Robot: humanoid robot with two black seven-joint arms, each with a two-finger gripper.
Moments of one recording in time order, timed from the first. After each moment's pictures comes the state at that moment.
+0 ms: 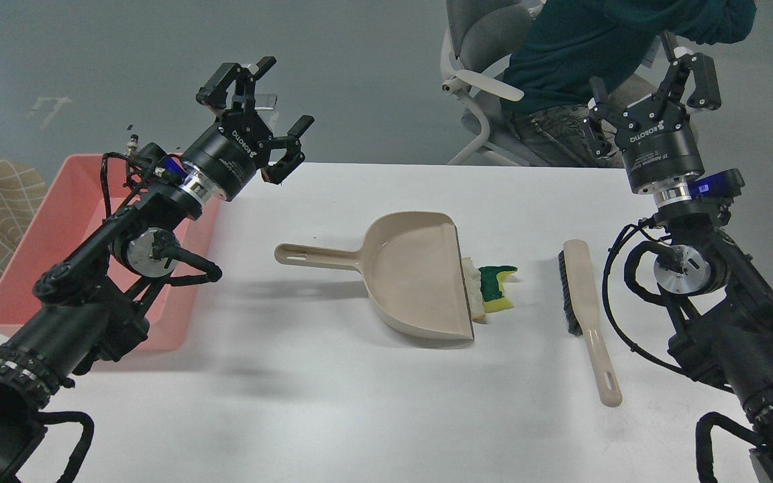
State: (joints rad) left arm -0.61 0.27 -1.05 -0.89 0.46 -0.49 -0.24; right arm 0.66 -0.08 1.29 0.71 -0.65 0.45 0.49
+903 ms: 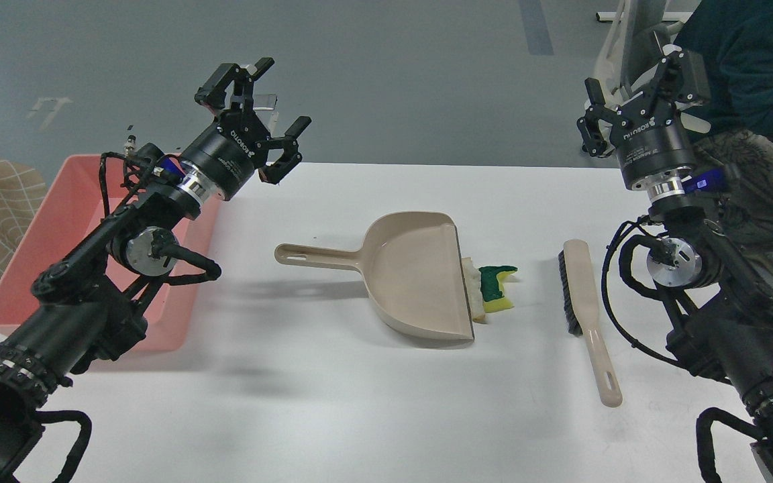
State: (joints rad) left arm -0.62 0.29 -1.05 -0.89 0.45 -0.46 -0.23; right arm 0.69 -0.09 1.22 0.71 -0.65 0.36 0.49
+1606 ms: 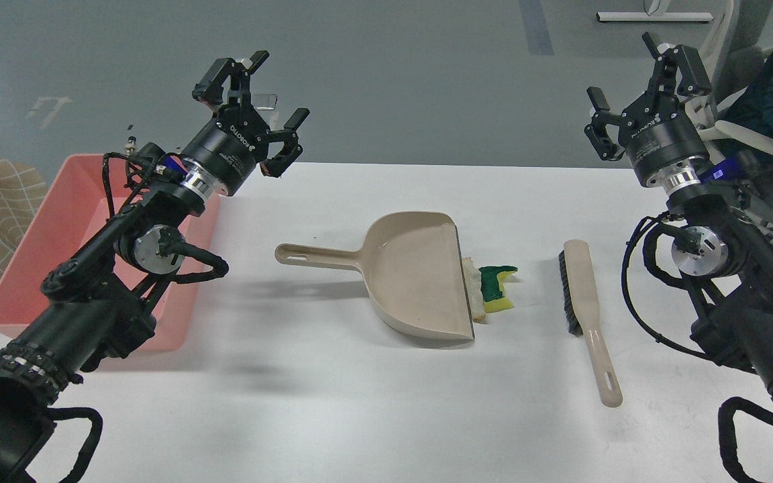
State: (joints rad) left arm -0.63 0.26 -1.05 -0.88 0.45 -0.47 -0.28; right arm 0.72 -0.16 1.21 0.69 -0.65 0.37 0.35
